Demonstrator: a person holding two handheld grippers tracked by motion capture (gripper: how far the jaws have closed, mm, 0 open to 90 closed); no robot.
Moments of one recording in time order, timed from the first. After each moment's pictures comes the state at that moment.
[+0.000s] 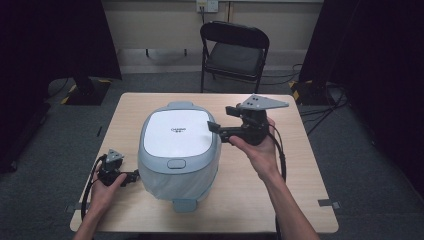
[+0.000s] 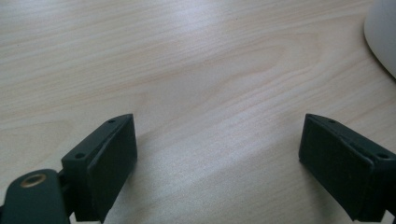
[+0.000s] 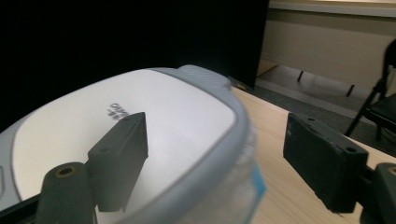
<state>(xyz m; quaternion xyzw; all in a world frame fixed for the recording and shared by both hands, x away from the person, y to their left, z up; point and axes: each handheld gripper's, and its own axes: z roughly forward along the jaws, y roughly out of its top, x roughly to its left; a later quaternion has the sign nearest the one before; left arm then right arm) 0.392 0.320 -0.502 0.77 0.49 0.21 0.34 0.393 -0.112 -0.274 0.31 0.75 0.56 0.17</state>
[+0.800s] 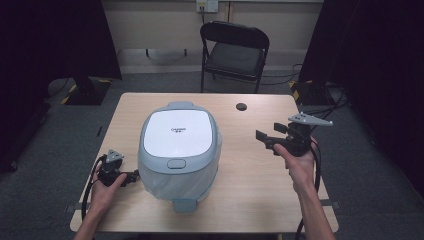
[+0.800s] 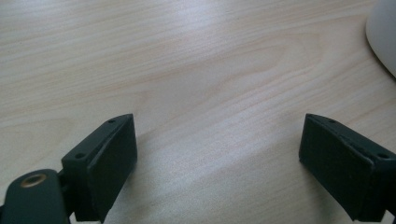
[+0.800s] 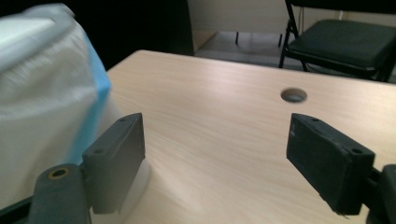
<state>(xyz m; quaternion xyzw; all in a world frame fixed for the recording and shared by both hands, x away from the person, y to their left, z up) 0.391 0.319 -0.502 0.77 0.50 0.22 0.34 0.399 -0.224 -0.338 0.45 0.71 0.51 0.19</state>
